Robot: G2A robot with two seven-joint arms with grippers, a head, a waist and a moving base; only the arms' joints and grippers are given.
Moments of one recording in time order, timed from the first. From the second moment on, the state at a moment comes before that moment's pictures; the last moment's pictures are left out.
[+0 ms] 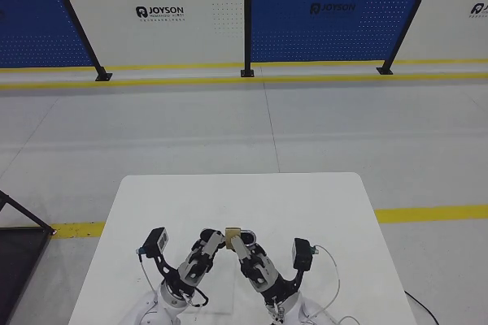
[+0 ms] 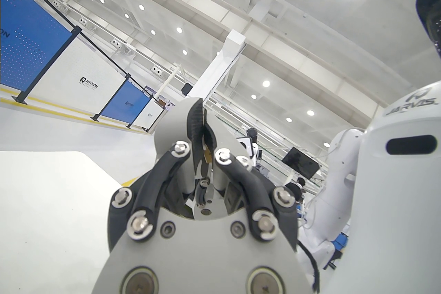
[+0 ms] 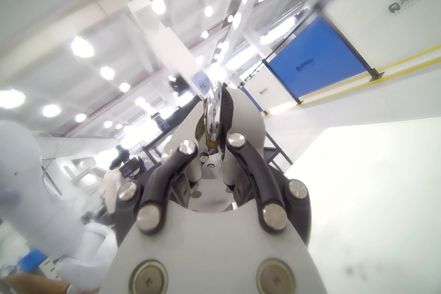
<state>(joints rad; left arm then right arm) 1.80 -1.14 -1.13 -1.71 0.57 -0.98 0.45 -1.72 -1.30 0.85 -1.74 -0.73 -0.59 -0.46</state>
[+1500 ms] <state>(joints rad) 1.81 -1.15 -1.18 -1.69 0.64 -1.01 0.43 -1.74 -1.29 0.90 -1.78 -0.67 -0.61 -0.36</state>
